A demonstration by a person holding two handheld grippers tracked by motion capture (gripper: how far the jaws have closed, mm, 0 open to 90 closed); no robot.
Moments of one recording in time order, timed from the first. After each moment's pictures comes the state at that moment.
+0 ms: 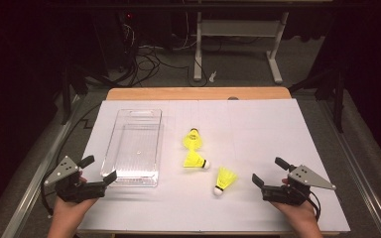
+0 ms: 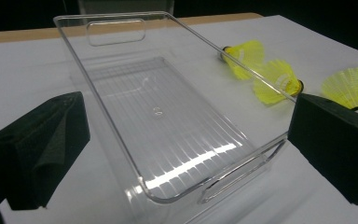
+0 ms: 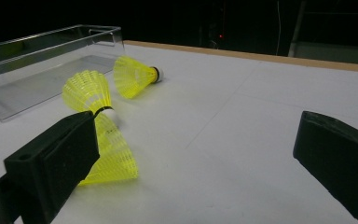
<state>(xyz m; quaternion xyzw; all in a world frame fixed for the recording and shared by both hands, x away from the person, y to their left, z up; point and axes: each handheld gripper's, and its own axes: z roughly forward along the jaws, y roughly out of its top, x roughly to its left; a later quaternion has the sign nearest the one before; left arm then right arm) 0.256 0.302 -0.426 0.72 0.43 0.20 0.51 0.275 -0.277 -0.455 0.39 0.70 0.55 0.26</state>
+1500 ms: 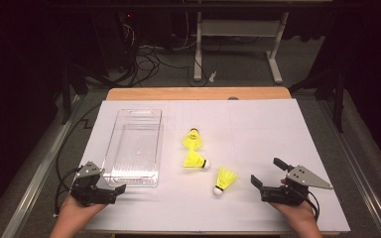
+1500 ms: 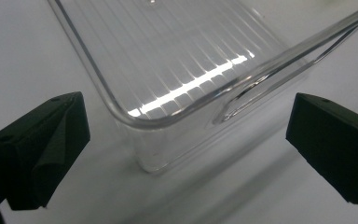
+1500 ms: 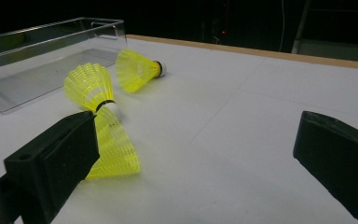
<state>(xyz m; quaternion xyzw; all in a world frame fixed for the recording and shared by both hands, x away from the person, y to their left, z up) 0.274 0.282 -0.460 0.81 0.45 0.12 0.34 0.275 -0.274 -0.457 0.38 0.71 0.54 0.25</state>
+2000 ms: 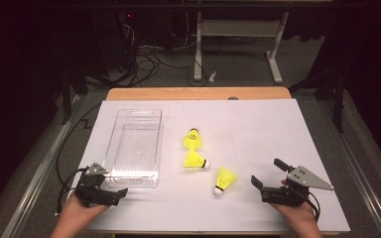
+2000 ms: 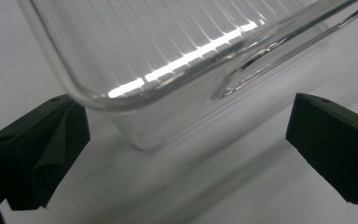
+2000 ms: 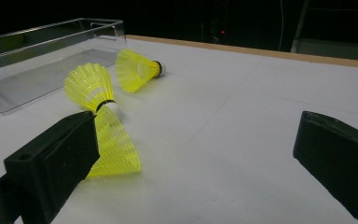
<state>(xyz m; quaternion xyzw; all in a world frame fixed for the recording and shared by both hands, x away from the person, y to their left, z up) 0.280 0.271 -0.458 0.83 0.48 0.09 0.28 0.273 -0.275 -0.457 0.38 0.71 0.54 0.25</state>
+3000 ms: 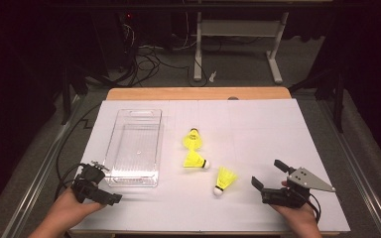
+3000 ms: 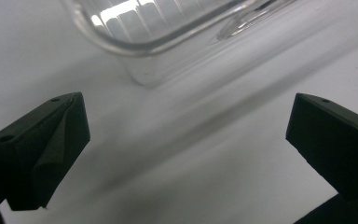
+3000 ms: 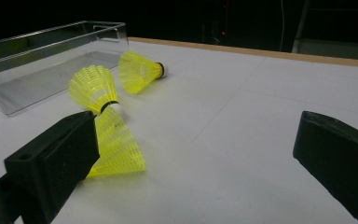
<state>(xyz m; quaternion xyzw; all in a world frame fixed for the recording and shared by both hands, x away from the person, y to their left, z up) 0.288 0.271 -0.439 0.85 0.50 -0.01 0.15 0.269 -0.275 -0.456 0.38 0.70 0.54 0.25</state>
